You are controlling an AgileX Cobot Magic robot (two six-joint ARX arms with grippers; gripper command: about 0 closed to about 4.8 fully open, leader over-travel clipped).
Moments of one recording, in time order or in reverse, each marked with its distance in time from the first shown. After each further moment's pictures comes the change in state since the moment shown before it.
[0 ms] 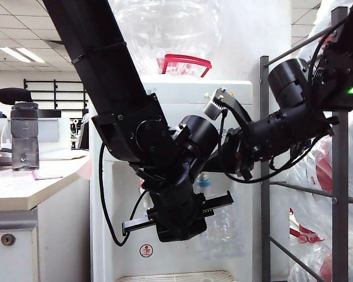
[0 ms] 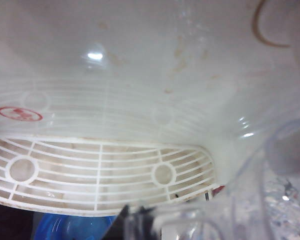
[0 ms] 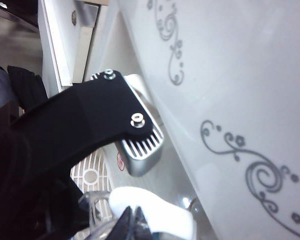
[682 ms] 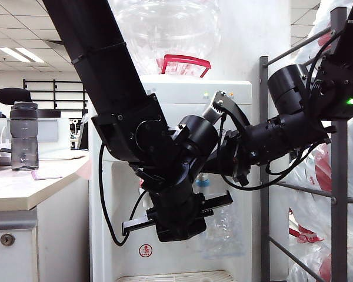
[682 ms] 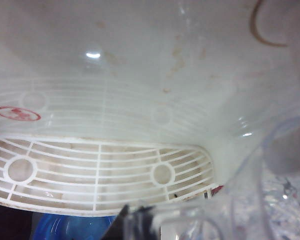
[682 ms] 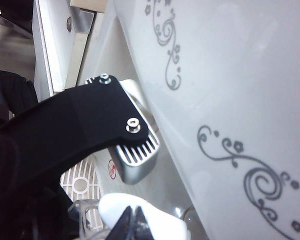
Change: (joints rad) left arm -0.002 0.000 0.000 0.000 0.005 0.000; right arm 0.000 0.046 0.000 0.094 -0.009 -0.003
